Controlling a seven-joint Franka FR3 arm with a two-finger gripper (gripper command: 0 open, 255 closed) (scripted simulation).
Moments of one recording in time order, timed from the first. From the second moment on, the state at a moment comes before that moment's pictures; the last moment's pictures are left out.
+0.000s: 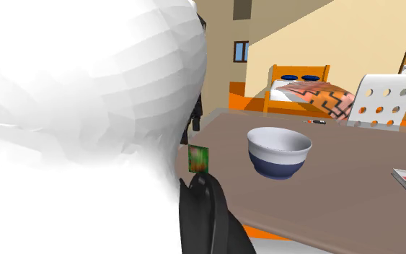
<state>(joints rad) 0.34 -1.13 -0.36 -2.51 -0.37 1.47 -1.24</state>
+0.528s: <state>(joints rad) 0.33 -1.16 -0.38 -2.59 -0.40 1.51 -1.24</state>
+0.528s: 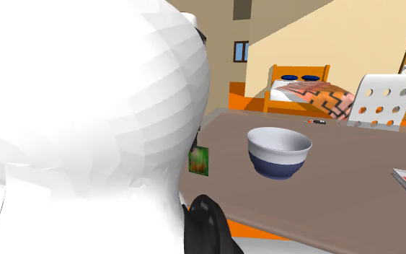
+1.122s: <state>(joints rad) 0.33 -1.15 -0.38 -2.58 -0.40 1.51 -1.24</state>
